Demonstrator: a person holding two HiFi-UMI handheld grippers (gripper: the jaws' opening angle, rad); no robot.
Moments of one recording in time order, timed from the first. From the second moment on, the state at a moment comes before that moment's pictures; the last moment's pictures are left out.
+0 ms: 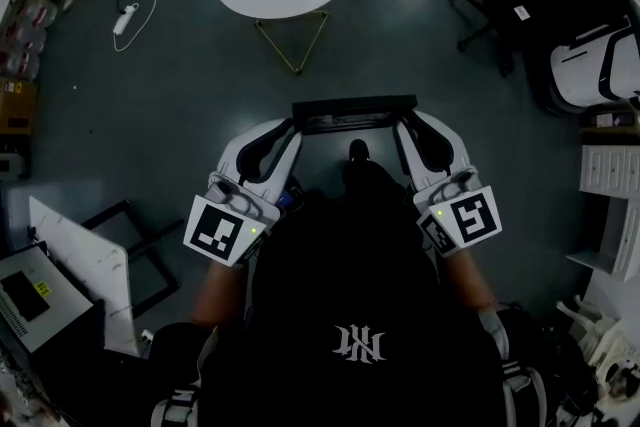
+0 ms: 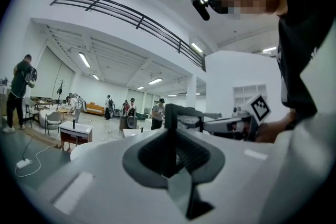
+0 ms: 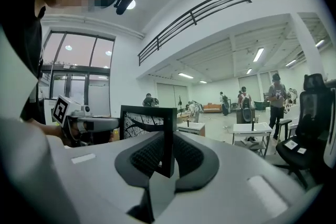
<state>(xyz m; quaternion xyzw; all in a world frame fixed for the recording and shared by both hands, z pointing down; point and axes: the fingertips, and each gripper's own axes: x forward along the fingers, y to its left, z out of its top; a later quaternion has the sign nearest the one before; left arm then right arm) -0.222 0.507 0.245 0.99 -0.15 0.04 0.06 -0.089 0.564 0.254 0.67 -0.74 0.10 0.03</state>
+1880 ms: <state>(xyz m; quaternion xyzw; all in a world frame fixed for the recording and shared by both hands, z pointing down) -0.040 0.400 0.240 0.95 -0.30 0.05 0.05 0.100 0.434 0.269 0.55 -0.83 0.12 0.01</state>
